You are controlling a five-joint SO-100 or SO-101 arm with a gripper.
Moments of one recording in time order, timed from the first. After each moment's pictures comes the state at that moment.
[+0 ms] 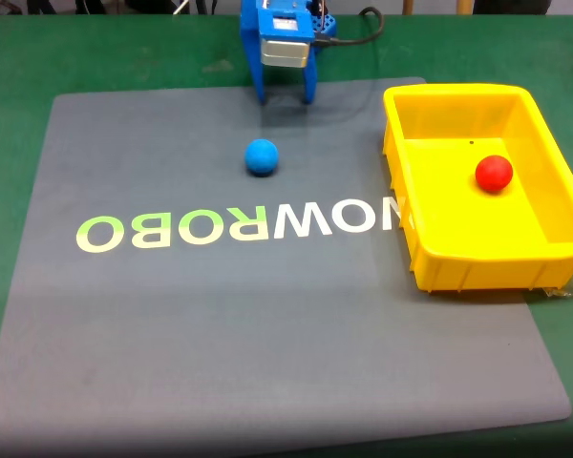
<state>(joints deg) 13.4 189.8 173.6 71.8 -100.8</state>
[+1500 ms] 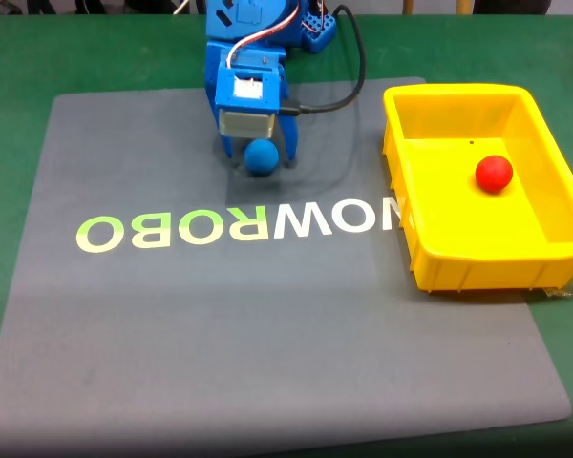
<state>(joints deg) 13.0 98.6 125.2 32.7 -97.5</state>
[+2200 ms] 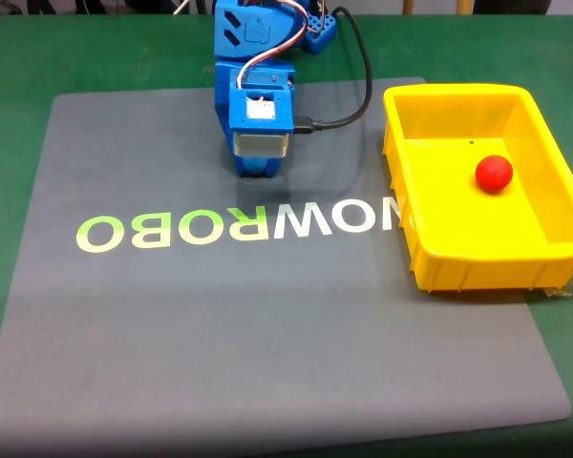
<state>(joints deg) 11.1 91.9 121.6 30.9 -96.8</state>
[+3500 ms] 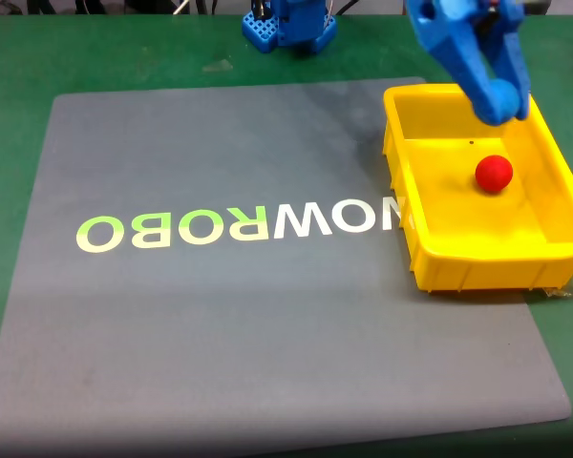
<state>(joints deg) -23.3 84.0 80.8 30.9 -96.8</state>
